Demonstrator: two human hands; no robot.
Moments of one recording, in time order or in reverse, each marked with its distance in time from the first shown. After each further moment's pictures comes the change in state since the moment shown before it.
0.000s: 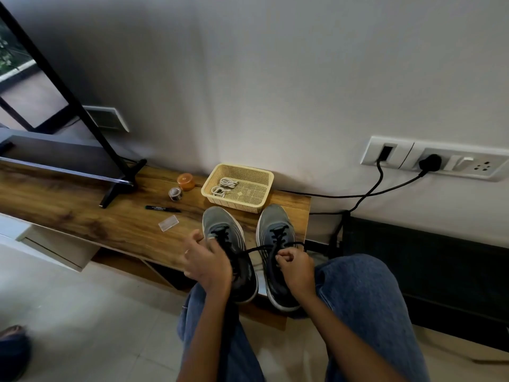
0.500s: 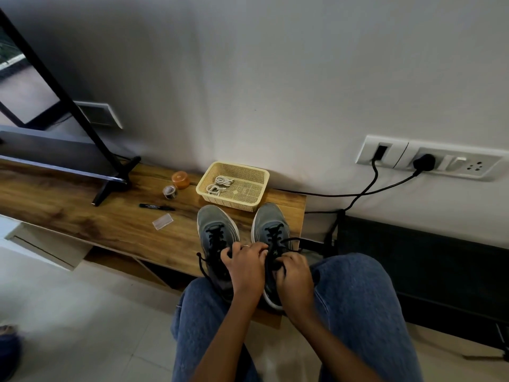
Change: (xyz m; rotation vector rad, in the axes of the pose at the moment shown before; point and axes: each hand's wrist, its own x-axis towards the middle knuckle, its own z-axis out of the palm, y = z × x) left_hand -0.045 -0.010 0.041 0.550 -0.484 0.567; right_hand -0.026 0.015 0.001 -0.279 0.165 -0.323
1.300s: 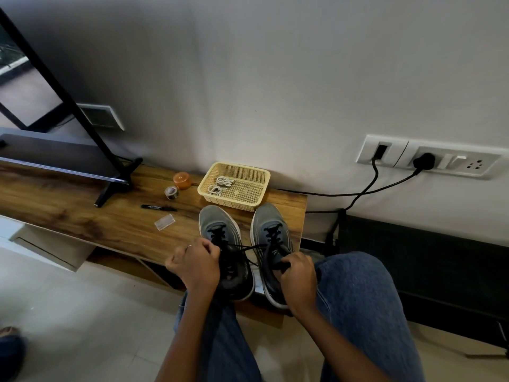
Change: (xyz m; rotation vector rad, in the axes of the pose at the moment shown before) left_hand 0.012 -0.060 -0.055 -0.005 0.151 -0.375; right_hand 0.003 -0.006 -0.007 0.018 -0.066 0.170
